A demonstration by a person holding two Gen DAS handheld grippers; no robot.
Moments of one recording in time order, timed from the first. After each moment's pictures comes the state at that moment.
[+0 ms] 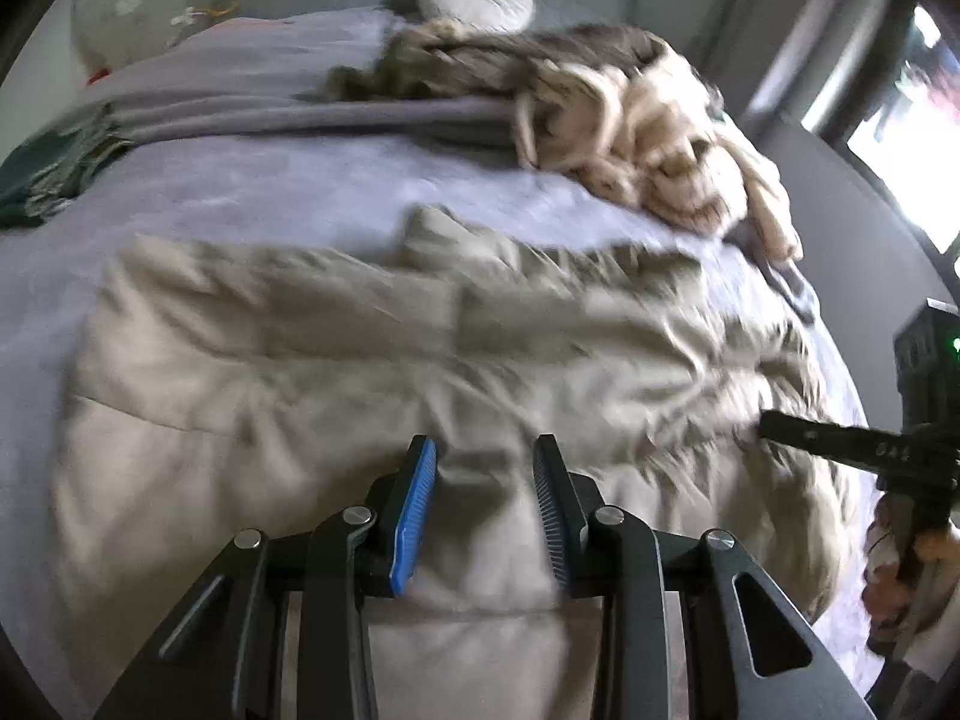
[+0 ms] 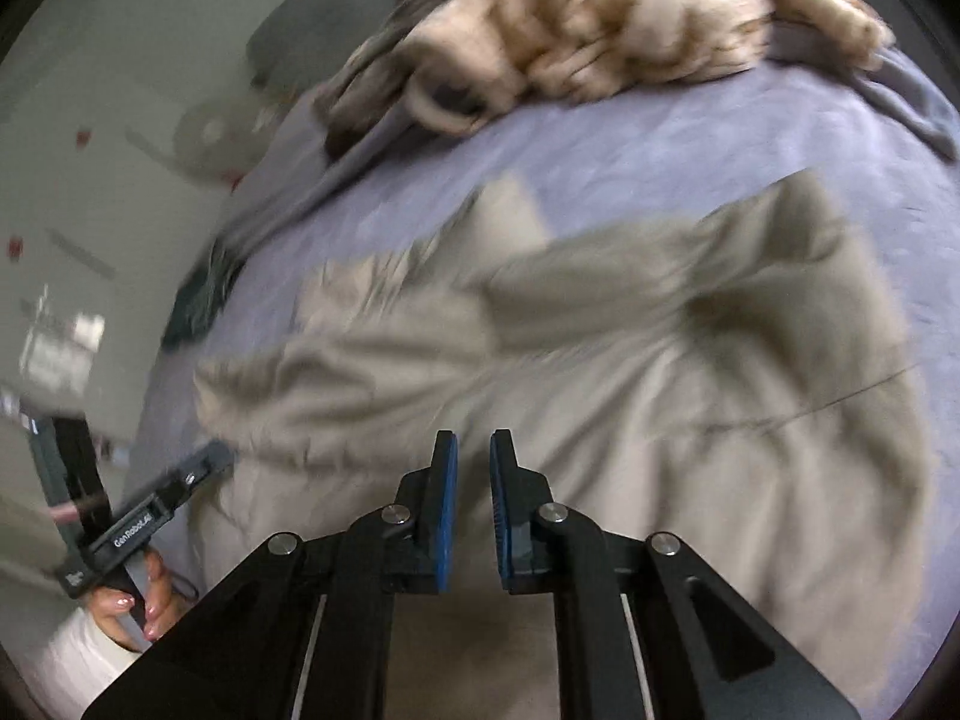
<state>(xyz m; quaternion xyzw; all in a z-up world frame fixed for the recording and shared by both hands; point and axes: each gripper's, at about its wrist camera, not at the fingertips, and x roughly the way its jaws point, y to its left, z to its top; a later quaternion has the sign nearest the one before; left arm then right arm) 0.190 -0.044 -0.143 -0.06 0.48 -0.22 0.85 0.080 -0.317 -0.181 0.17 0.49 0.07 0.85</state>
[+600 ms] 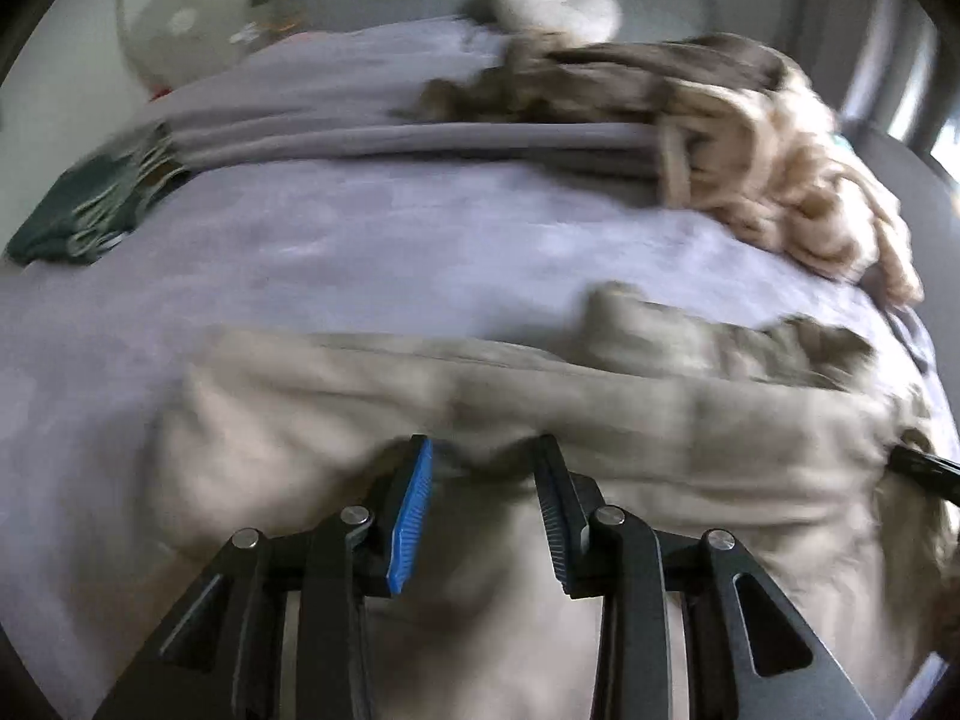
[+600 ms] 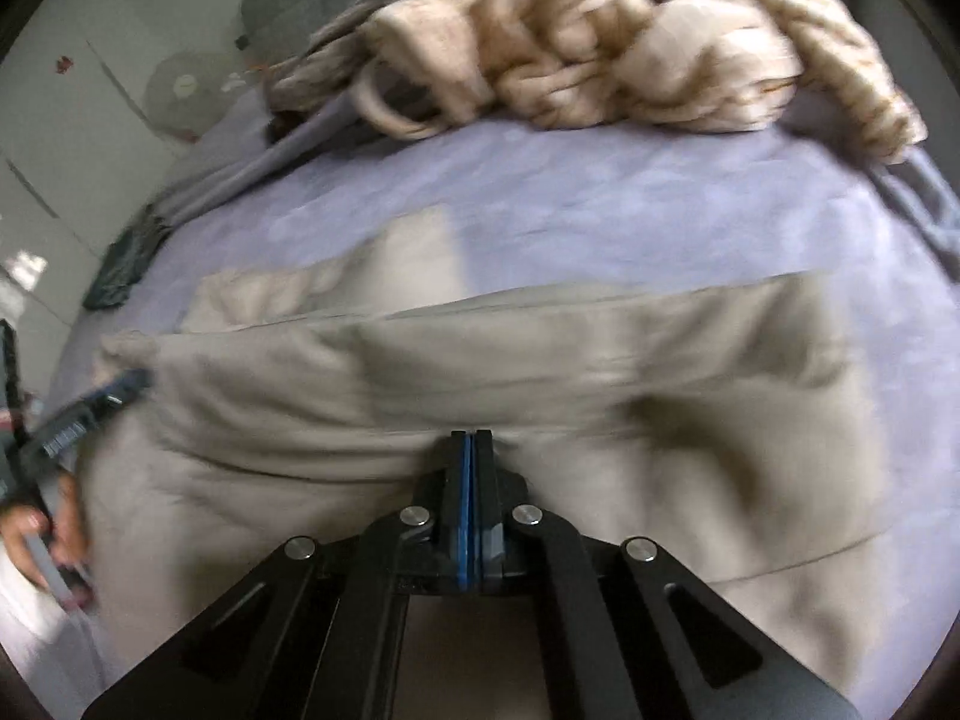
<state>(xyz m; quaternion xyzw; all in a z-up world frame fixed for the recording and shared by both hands) 0.285 0.006 -0.171 -0.02 0.47 -0.10 0.88 0.129 -0.352 -0.195 0.06 0.48 0.00 0.87</state>
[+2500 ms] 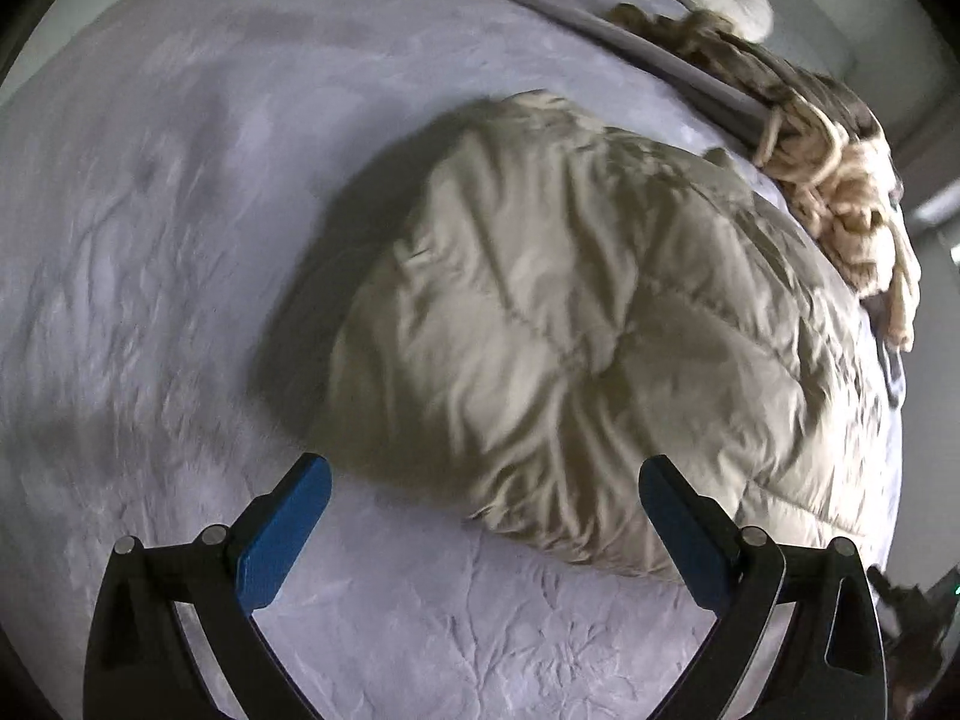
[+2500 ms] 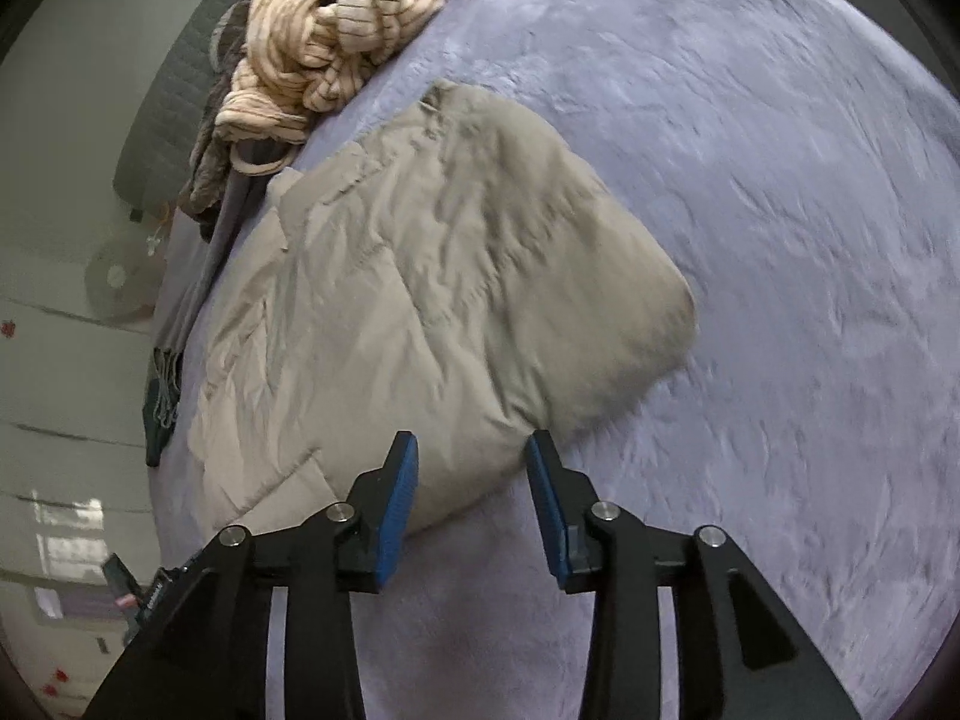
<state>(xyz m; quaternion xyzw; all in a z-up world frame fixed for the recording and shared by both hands) 0.102 0.124 -0.176 -0.19 0.58 -0.02 0.79 -0.096 -0.399 -0.195 0.36 0.47 -0.09 0.80</state>
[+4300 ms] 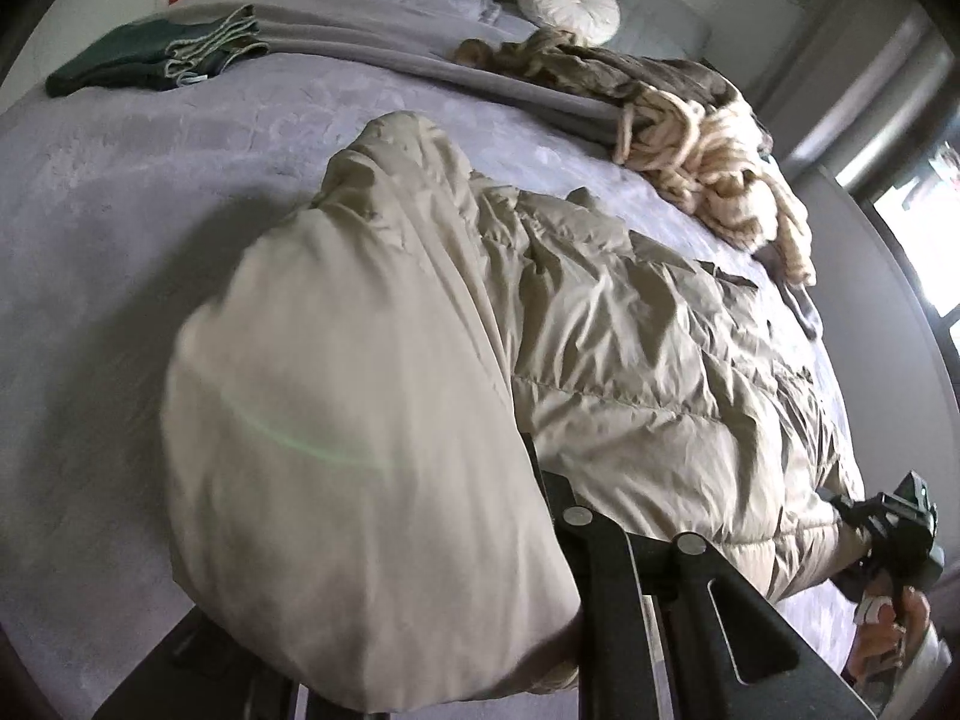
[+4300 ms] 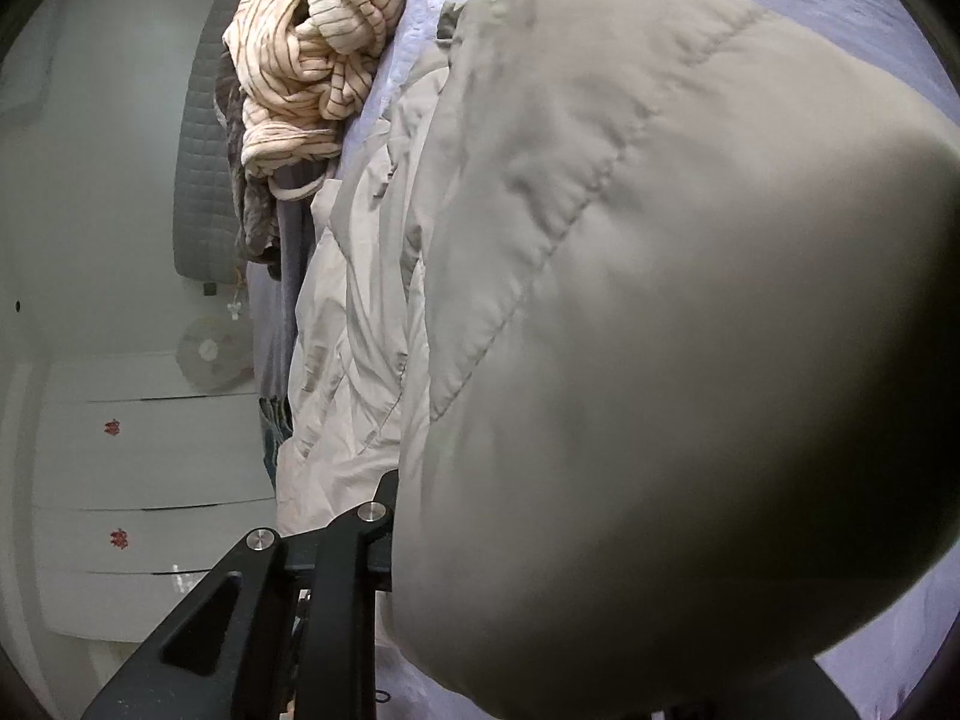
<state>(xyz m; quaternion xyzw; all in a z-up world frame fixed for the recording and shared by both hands) 0.105 0.116 -0.142 -0.13 0.51 -0.18 0.83 -0.104 -0.377 -0.225 0.53 0.41 -0.03 0.75</state>
